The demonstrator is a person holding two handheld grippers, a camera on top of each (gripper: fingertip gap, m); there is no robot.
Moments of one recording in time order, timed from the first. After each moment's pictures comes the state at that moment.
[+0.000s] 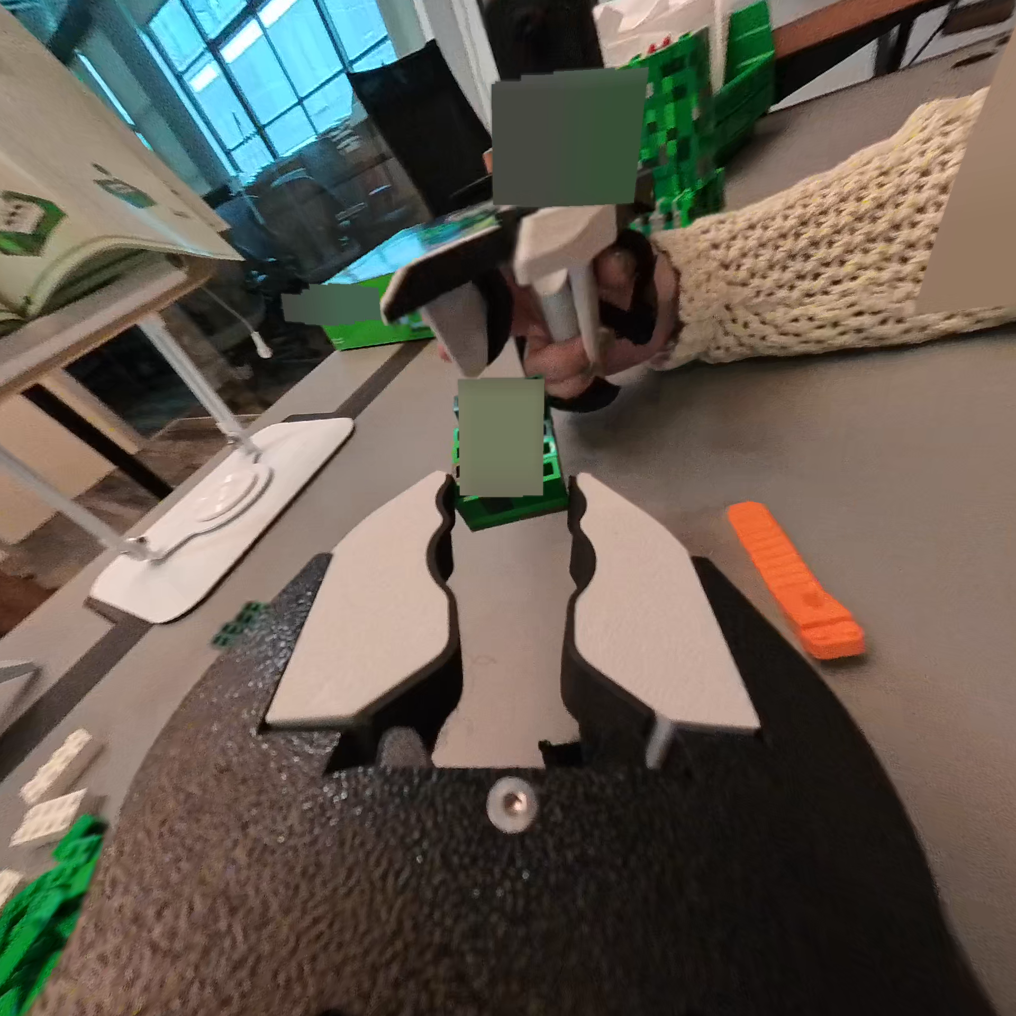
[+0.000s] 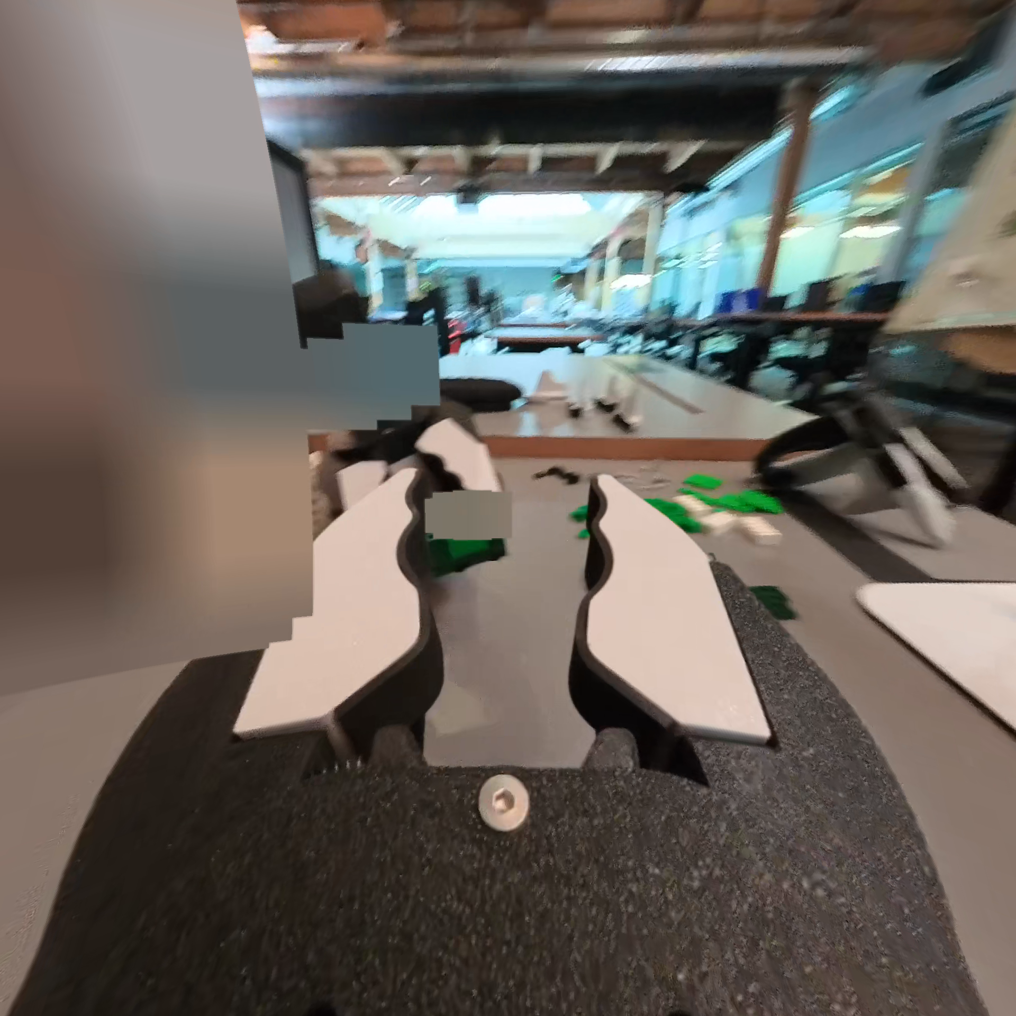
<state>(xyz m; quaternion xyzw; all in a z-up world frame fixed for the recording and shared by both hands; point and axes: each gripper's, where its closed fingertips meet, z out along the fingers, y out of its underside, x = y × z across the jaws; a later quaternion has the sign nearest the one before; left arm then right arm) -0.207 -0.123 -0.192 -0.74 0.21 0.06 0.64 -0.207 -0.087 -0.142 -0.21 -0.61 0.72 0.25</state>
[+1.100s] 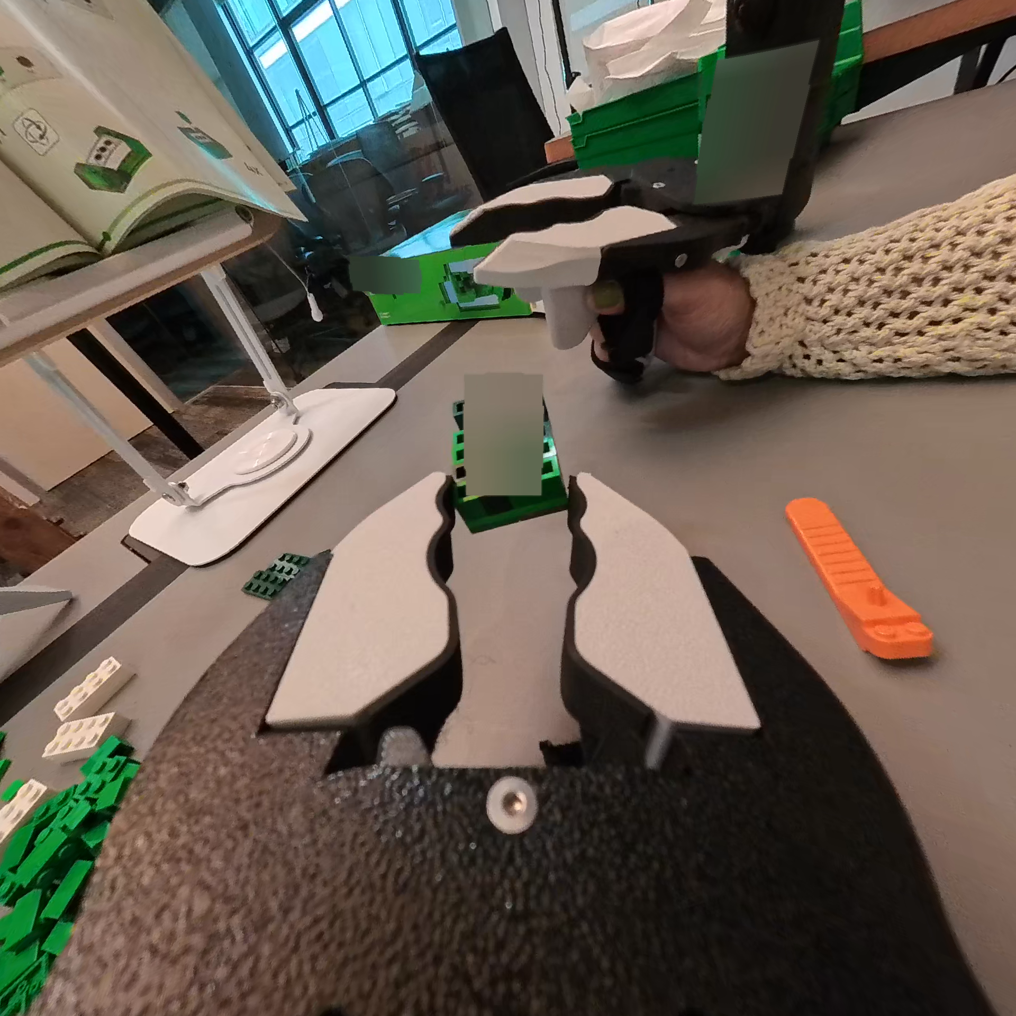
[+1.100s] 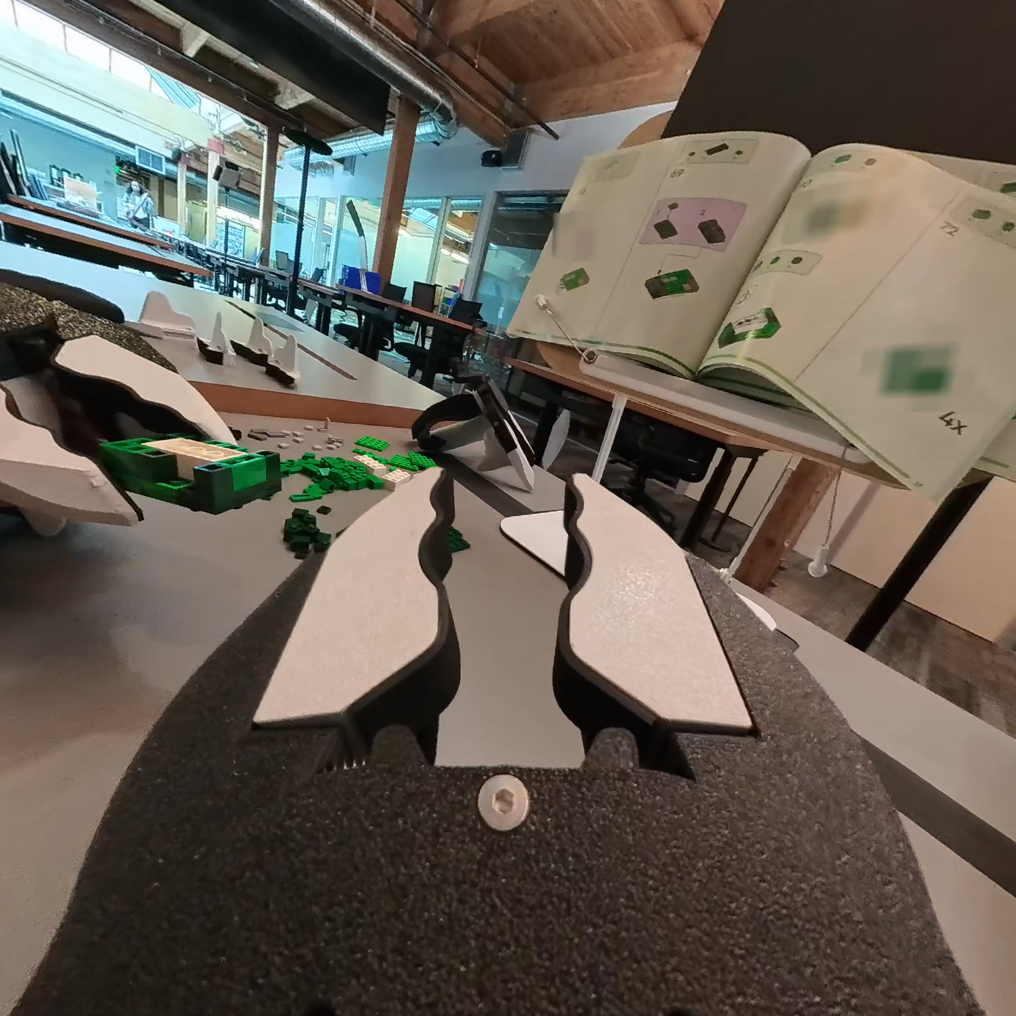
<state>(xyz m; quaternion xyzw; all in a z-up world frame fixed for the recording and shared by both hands) -0.232 -0.125 -0.195 -0.74 0.15 0.07 0.65 -0.231 -0.014 -0.148 -0.33 -0.54 0.52 0.57</state>
